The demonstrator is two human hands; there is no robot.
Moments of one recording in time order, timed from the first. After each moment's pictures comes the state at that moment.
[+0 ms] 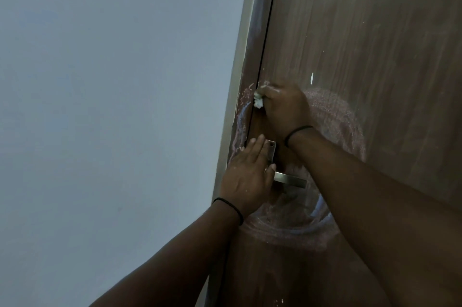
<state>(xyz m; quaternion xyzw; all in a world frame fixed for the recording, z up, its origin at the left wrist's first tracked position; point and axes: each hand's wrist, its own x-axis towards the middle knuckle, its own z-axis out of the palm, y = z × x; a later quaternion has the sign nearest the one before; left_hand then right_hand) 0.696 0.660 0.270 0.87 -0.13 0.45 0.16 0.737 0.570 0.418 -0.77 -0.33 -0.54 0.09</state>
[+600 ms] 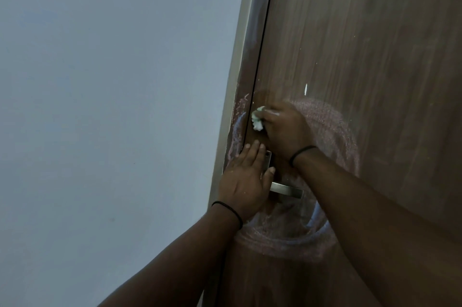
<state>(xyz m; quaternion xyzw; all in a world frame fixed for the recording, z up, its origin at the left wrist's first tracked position) 0.698 0.658 0.284 0.88 -0.11 0.43 0.16 0.738 0.553 0.399 -0.76 -0.37 -0.52 0.12</state>
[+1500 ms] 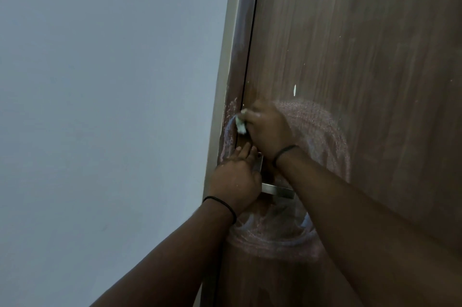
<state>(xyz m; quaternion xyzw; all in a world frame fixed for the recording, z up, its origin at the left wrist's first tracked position) 0.697 0.662 0.302 0.90 -0.09 0.39 0.14 0.735 0.567 0.397 -0.75 -0.39 -0.52 0.09</state>
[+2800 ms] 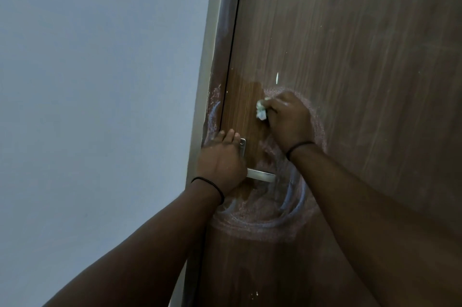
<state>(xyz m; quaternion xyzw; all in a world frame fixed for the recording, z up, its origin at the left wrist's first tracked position) 0.696 0.652 0.309 0.91 -0.07 0.40 0.09 0.735 0.501 0.393 -0.75 -0.29 -0.56 0.19</state>
